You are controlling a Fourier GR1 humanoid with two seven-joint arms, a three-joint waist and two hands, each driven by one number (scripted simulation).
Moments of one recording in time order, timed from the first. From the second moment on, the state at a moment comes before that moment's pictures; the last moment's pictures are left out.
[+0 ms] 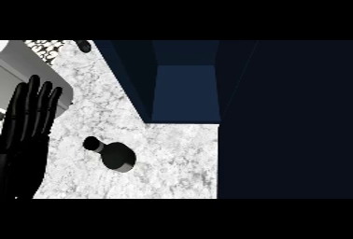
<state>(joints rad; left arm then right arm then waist) 0.01 0.10 -0.03 -2.10 0.00 -0.01 0.00 0.01 -0.11 0.01 -2.10 0.00 0.03 0.05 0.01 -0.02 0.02</state>
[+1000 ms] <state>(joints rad) -0.24 0.00 -0.44 -2.15 0.03 0.25 0.52 0.24 -0.15 0.18 -2.42 -0.19 0.19 0.22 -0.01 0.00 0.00</state>
